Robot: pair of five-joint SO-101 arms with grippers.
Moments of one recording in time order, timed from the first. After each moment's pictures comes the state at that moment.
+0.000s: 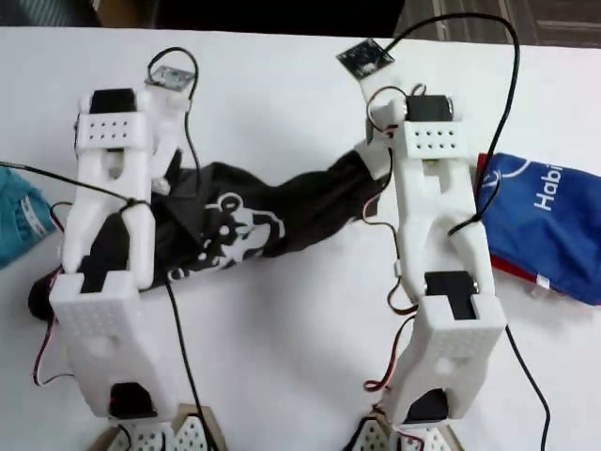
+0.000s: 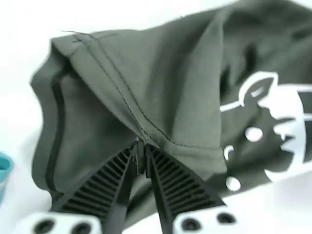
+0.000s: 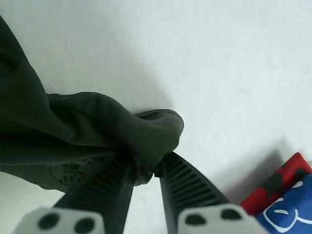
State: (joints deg) left arm -11.4 26.9 -24.3 95.0 -17.5; right arm -6.8 21.4 -21.7 78.1 30.3
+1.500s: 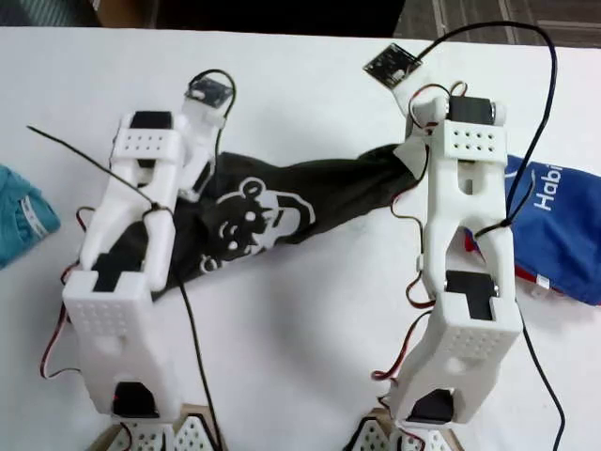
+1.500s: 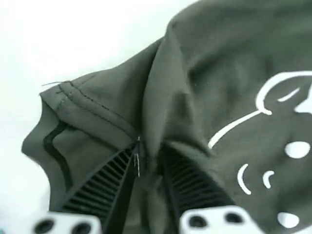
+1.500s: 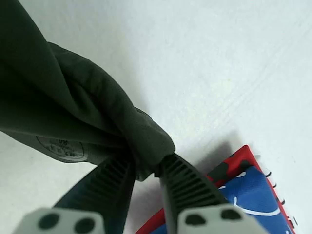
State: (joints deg) left arm -6.9 27.1 -12.8 74.8 -21.2; right arm 1.3 21.4 -21.7 76.7 47.7
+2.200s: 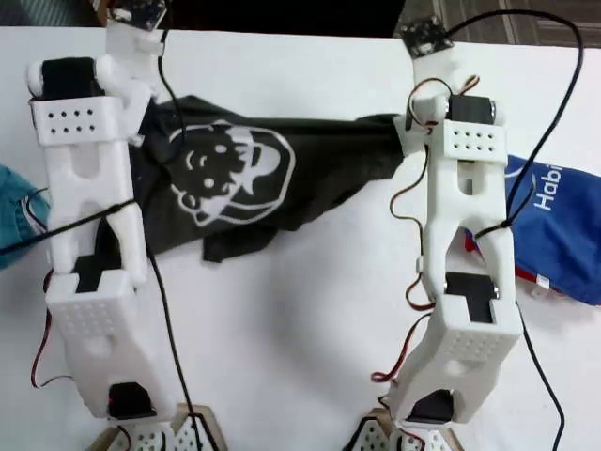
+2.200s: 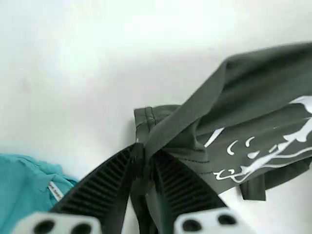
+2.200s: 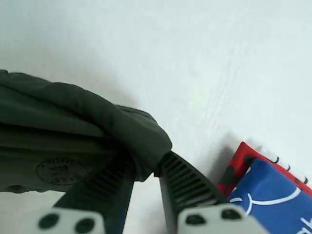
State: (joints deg) left arm -13.7 27.2 -56.2 101.3 -21.2; right arm 1.2 18.2 -22.2 69.7 23.4
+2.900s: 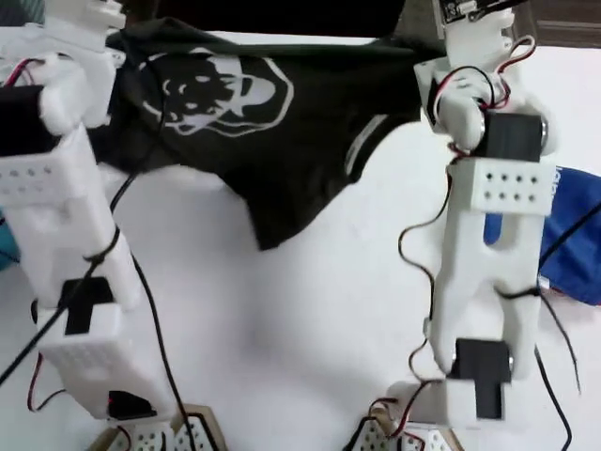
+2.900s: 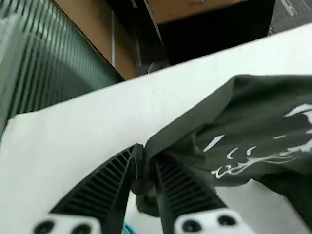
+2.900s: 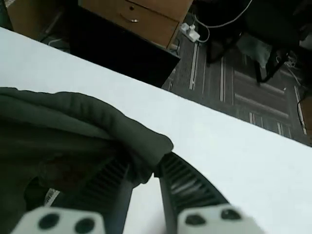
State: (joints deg) left arm -14.2 13.2 -71.3 101.4 -21.2; right arm -1.5 -6.1 -22.8 67.0 23.3
